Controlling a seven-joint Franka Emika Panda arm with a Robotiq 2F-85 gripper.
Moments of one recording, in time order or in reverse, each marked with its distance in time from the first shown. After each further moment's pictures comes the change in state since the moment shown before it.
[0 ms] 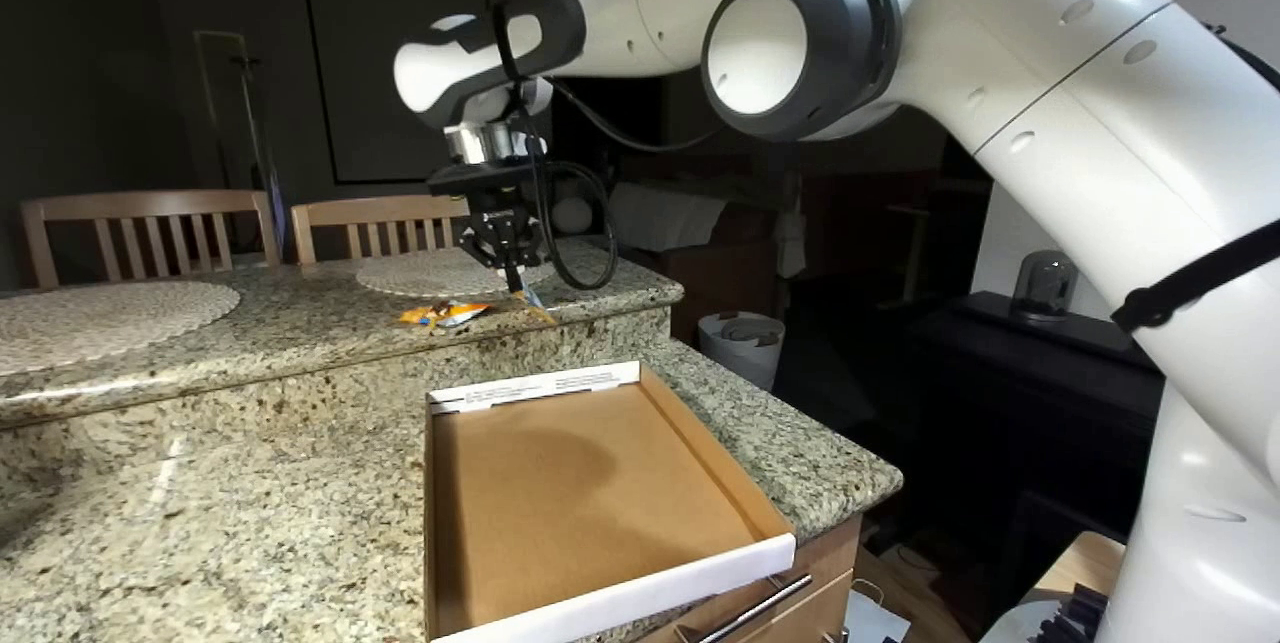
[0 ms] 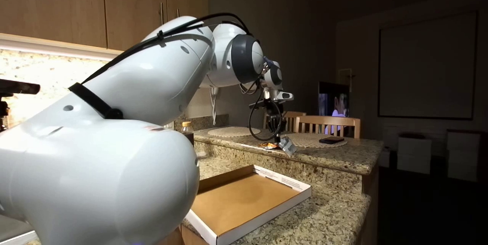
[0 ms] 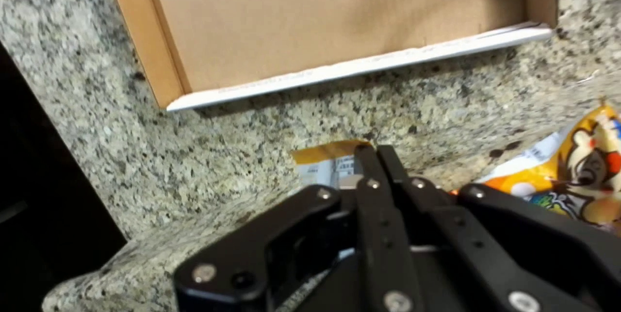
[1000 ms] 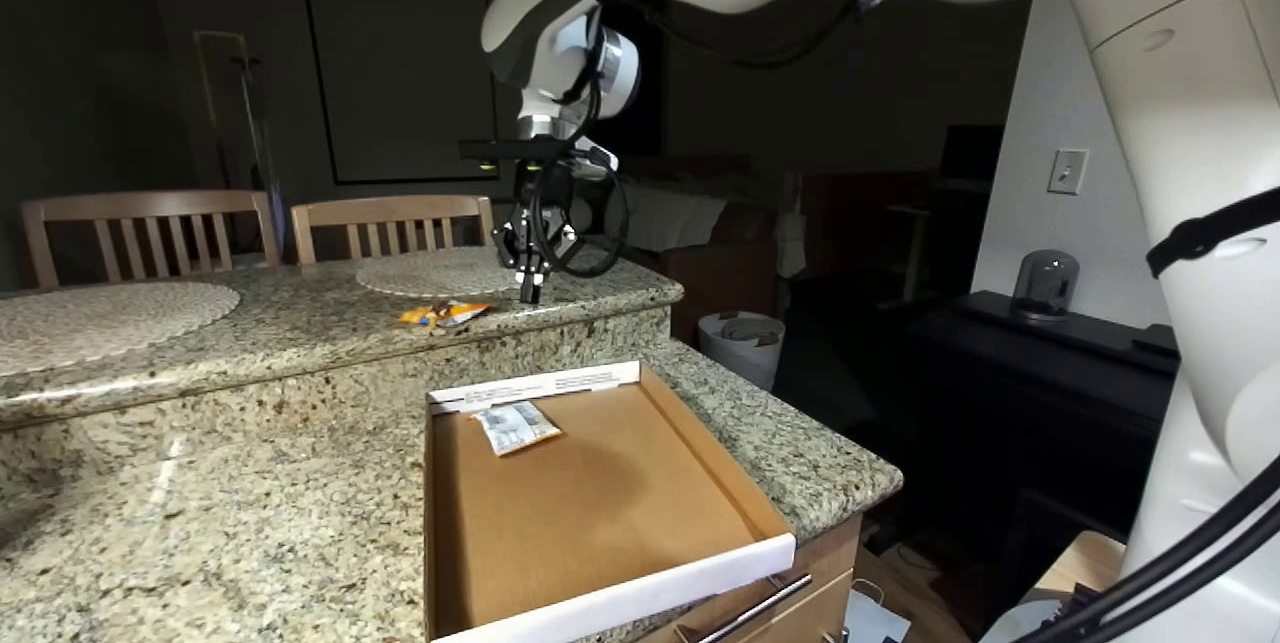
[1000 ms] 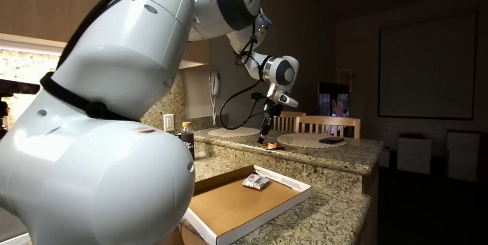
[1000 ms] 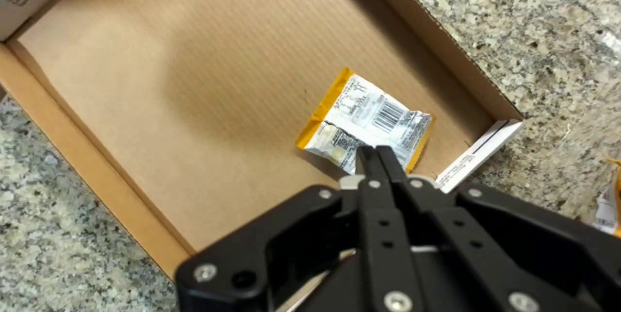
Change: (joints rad) arm -0.102 -0.372 0.023 -0.597 0.412 0.146 0.288
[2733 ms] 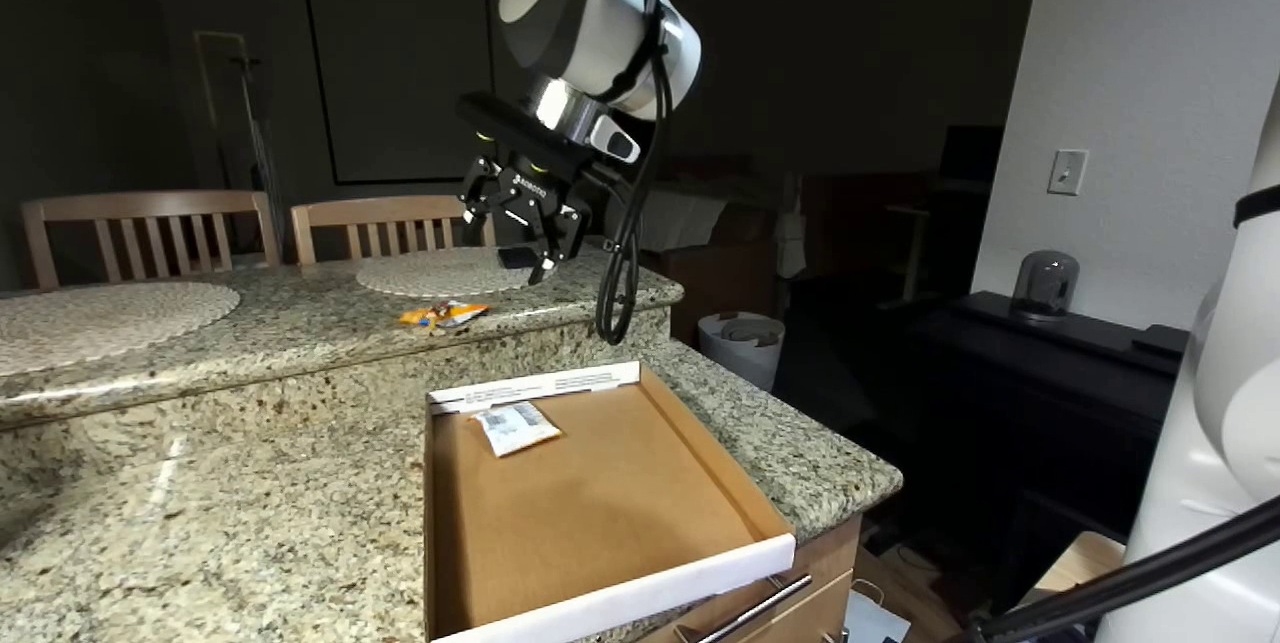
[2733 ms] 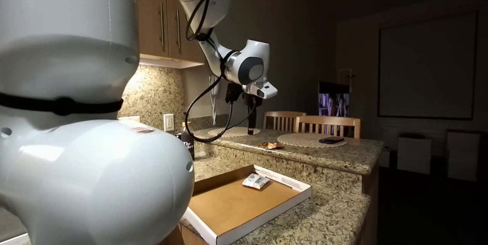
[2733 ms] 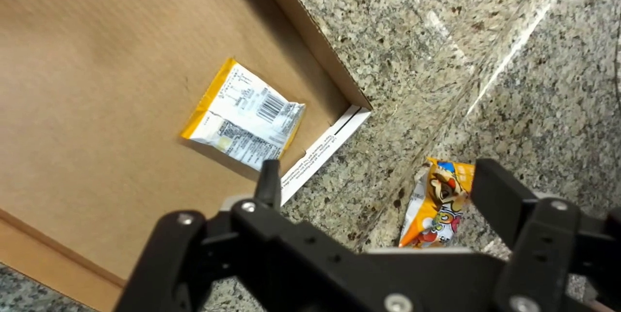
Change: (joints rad) arm -0.008 -0.417 0.157 -0.594 0.064 0.735 -0.110
